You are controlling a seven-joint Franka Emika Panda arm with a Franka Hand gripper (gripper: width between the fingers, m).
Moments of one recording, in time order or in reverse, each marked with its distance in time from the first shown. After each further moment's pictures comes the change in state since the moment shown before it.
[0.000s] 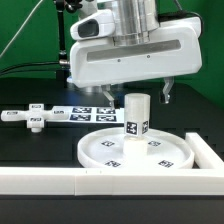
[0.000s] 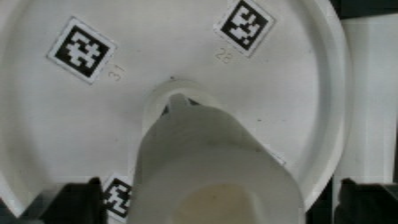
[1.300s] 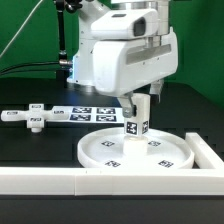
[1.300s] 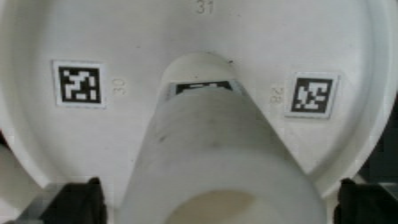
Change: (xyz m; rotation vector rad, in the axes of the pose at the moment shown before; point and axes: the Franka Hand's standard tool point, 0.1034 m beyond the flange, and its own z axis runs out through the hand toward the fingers) arm 0.003 -0.008 0.007 -0.153 -0.021 -1.091
